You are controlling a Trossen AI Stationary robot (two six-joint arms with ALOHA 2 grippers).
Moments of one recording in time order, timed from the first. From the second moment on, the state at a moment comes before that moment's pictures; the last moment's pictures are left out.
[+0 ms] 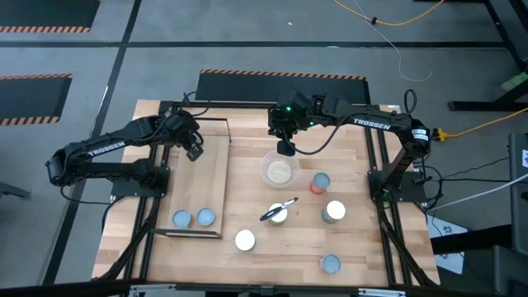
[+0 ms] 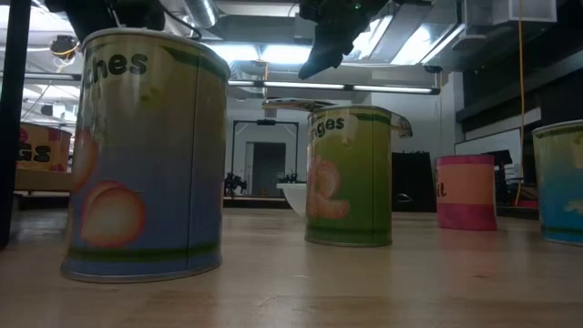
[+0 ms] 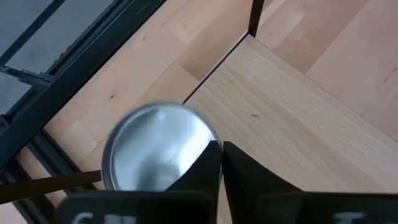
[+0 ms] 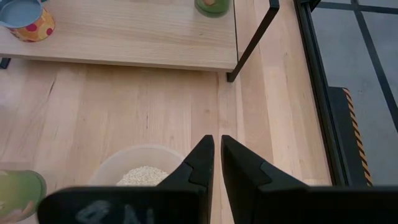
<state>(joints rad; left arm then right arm) 0.50 0.89 0.76 -0.92 -0.19 -0.18 -0.26 1.73 1.65 -0.76 -0.09 -0.26</state>
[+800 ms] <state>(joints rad) 0.50 0.80 0.76 -1.01 -0.15 -0.12 -0.27 1.73 1.65 -0.76 -0.09 -0.26</state>
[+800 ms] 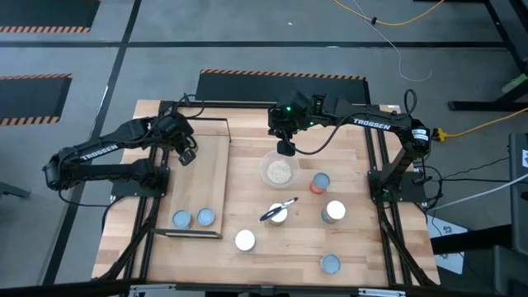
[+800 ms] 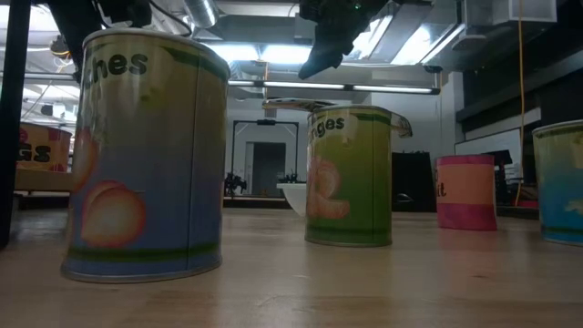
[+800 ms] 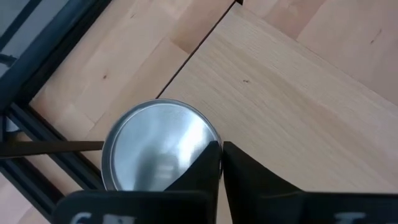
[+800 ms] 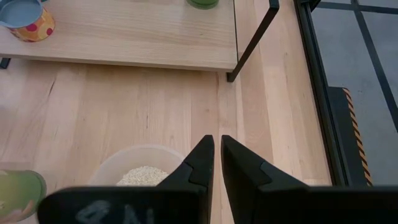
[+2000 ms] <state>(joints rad) 0.50 0.75 0.76 -0.92 -0.14 -0.12 -0.26 1.73 1.65 -0.76 -0.19 -0.26</state>
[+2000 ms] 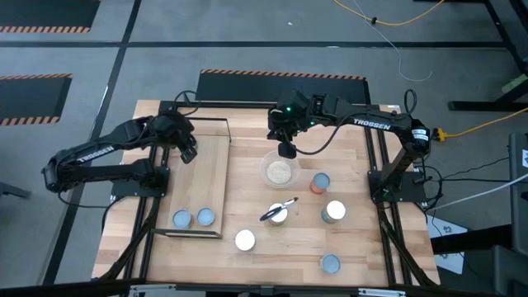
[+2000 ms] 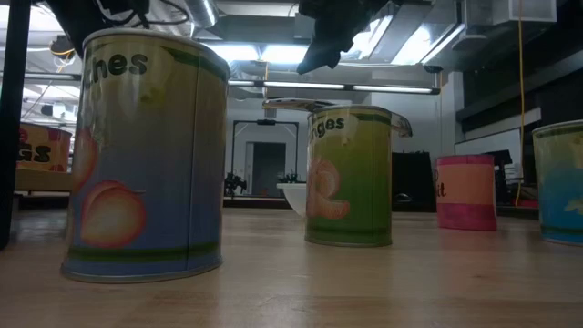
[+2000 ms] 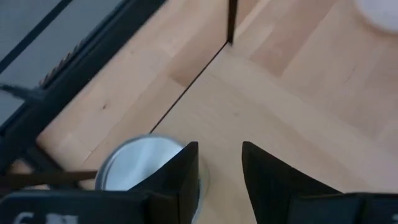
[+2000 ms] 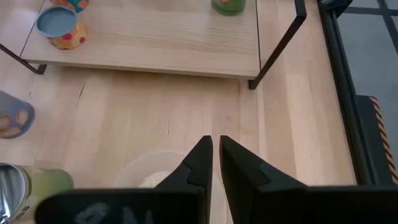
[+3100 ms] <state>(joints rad) -0.05 0.59 0.74 -0.65 -0.10 -0.23 0.25 1.80 1.65 -0.42 -0.13 0.15</state>
